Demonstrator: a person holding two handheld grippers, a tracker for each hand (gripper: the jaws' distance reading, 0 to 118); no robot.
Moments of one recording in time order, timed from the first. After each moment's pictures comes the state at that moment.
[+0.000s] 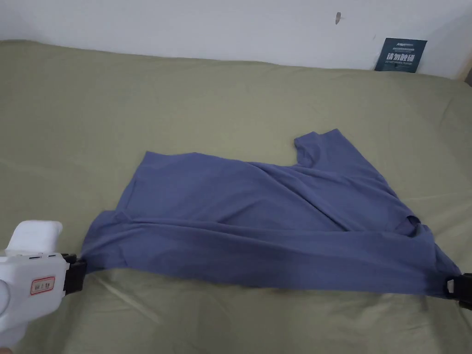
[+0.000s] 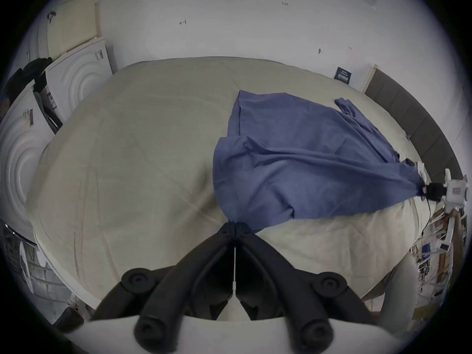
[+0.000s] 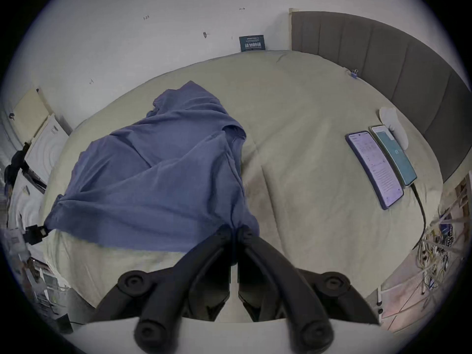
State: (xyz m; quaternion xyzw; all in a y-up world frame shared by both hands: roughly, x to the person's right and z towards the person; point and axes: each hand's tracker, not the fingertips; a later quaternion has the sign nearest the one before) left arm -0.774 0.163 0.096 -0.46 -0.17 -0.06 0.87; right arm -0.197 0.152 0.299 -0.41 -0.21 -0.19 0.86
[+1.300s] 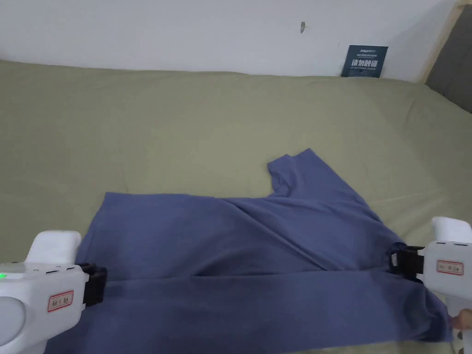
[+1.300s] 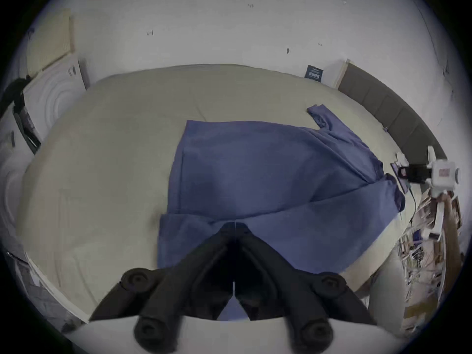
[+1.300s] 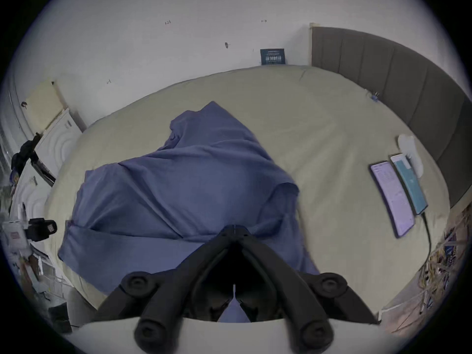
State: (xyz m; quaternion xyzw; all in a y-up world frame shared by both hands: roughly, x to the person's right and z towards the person) left arm -0.712 0.150 0.072 -0.44 -0.23 -0.05 0.87; right arm -0.204 0.156 0.250 -0.39 -0.17 -0.17 0.89
